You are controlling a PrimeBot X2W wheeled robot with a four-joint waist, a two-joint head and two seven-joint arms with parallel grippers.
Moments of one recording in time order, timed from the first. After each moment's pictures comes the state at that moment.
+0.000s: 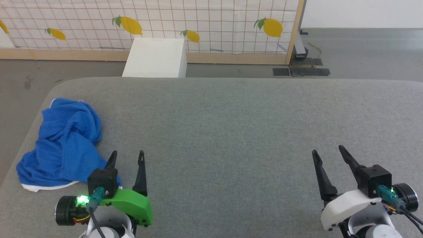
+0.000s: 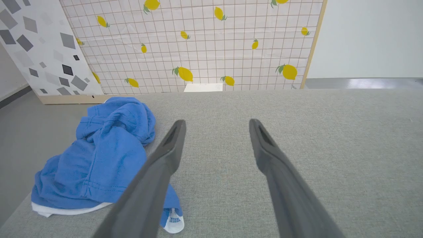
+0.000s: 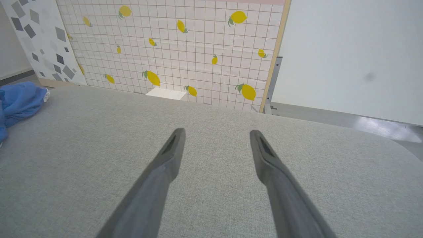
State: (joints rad) left arm -0.02 0.05 -0.02 0.03 -0.03 -0.01 -0.02; right arm 0.02 -0.05 -0.01 0.01 0.01 0.13 -0.01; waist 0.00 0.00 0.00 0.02
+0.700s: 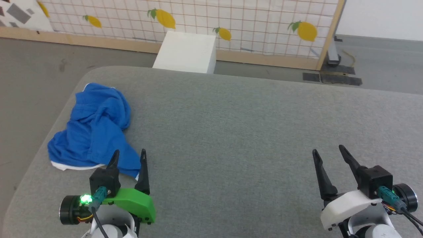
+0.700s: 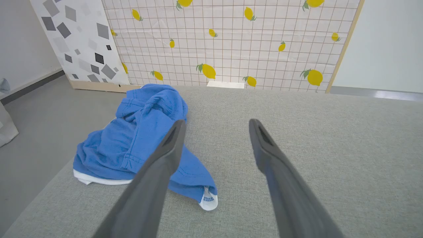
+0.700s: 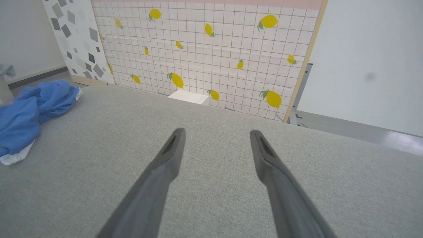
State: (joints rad) left arm -0.04 0.06 -0.05 0.08 -0.06 0.02 -0.06; right arm 0.01 -0.05 -0.01 0.03 0.01 0.13 -0.04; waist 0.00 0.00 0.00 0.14
